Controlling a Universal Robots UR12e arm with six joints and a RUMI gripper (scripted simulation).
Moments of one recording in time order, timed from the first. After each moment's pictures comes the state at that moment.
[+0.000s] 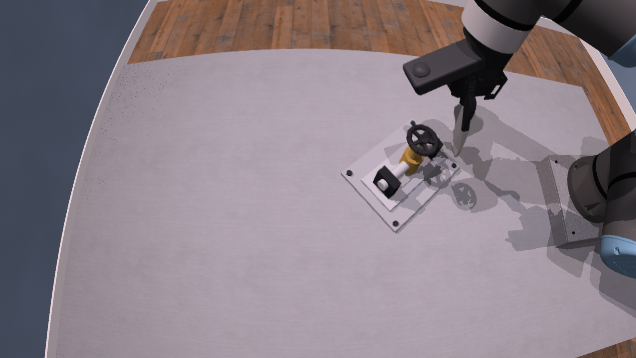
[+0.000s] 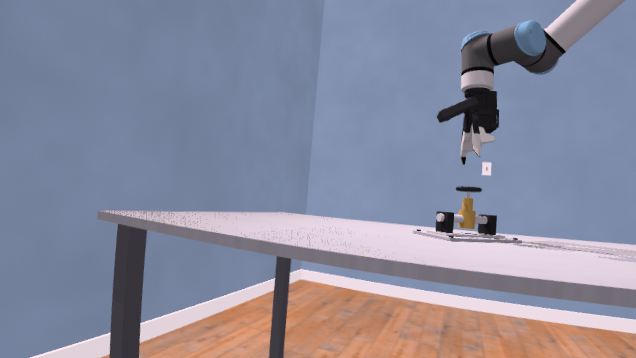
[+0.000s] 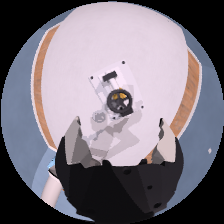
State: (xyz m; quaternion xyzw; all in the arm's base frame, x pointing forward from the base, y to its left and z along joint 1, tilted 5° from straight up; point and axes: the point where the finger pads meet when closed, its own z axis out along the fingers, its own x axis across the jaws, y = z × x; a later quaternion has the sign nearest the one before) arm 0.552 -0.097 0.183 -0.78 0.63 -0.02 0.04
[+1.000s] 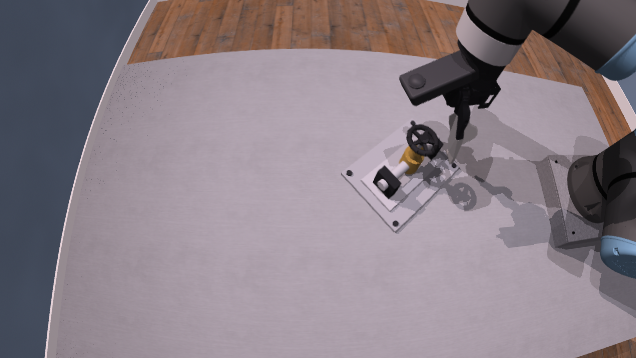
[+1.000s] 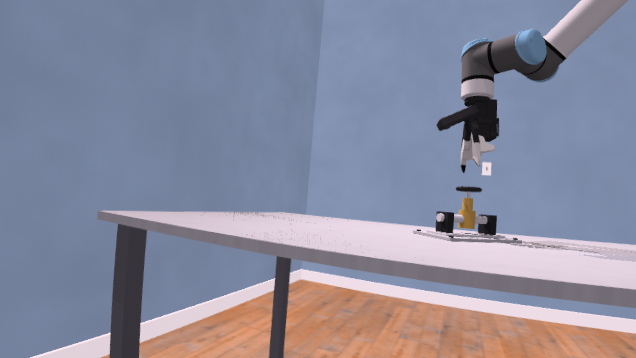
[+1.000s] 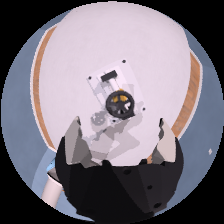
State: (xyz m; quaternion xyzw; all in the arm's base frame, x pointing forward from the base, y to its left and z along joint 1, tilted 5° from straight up) arm 0.553 -0.096 0.158 -0.78 0.63 -0.02 0.04
